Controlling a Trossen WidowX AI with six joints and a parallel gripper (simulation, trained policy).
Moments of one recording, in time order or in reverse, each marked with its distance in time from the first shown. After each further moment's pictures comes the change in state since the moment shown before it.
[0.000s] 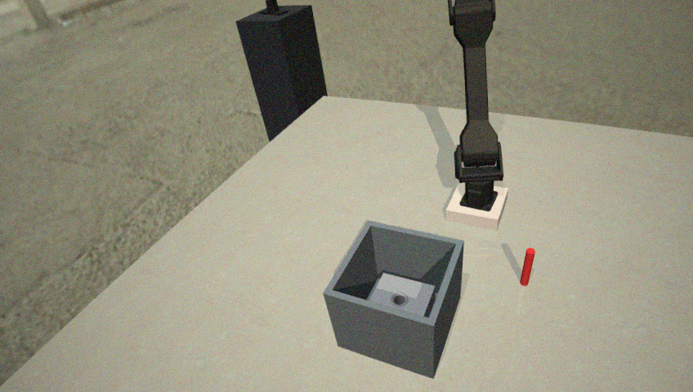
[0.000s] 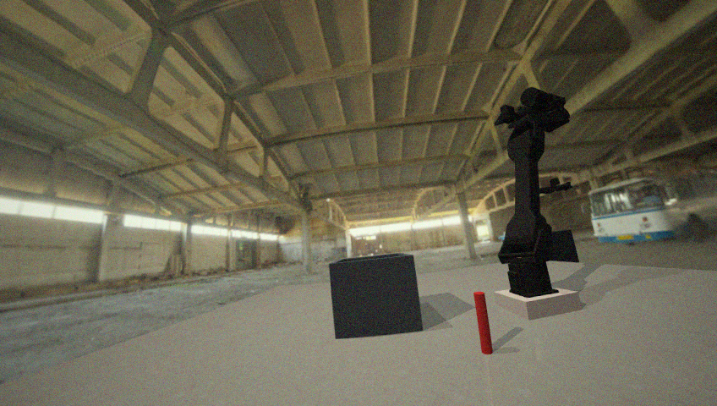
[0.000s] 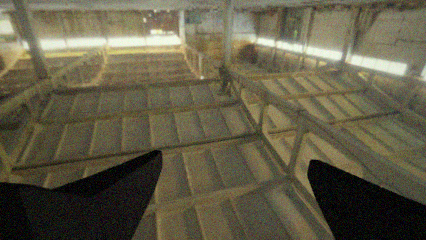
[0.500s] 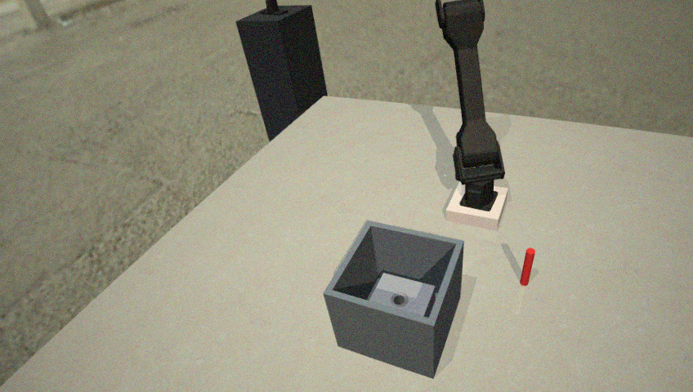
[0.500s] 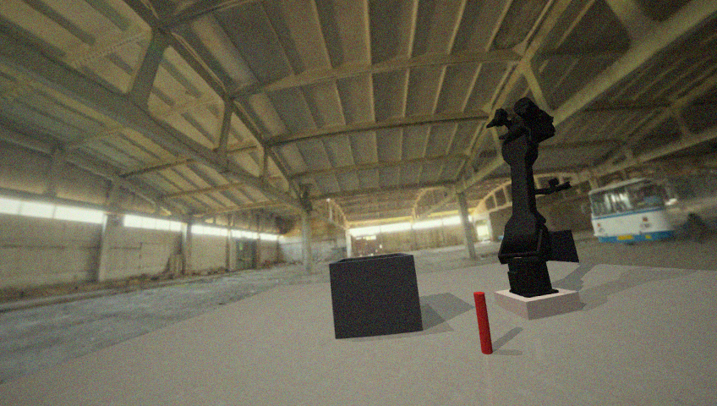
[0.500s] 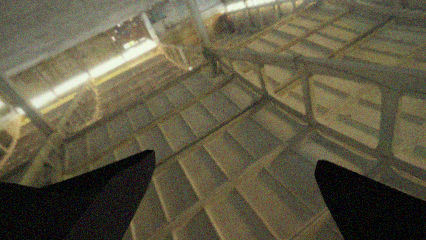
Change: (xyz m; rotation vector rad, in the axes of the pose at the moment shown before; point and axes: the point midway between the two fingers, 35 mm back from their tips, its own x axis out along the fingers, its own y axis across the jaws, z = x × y) arm 0.051 0.009 0.008 0.401 0.099 -0.092
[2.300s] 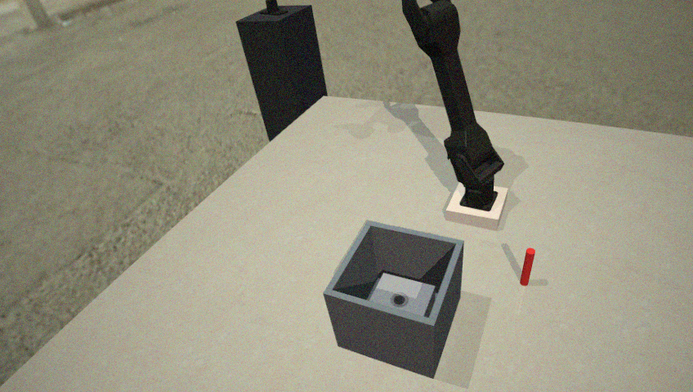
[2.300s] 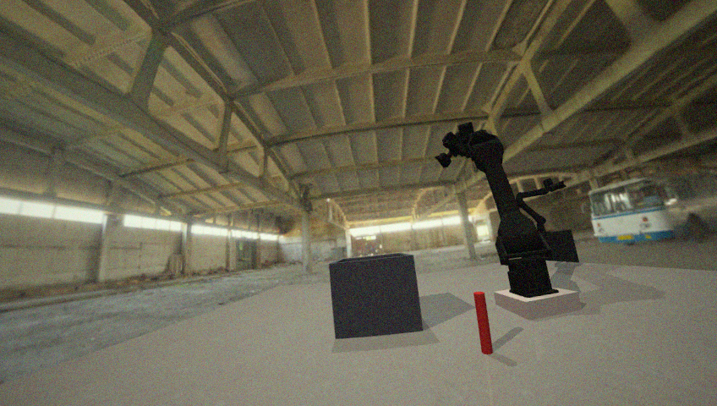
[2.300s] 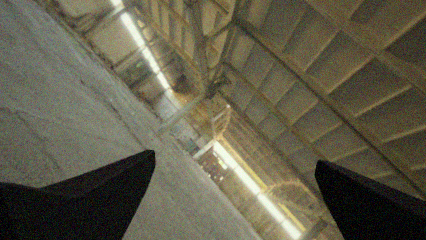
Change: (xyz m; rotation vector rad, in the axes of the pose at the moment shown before) arm 0.210 -0.084 0.083 1.864 0.009 -0.173
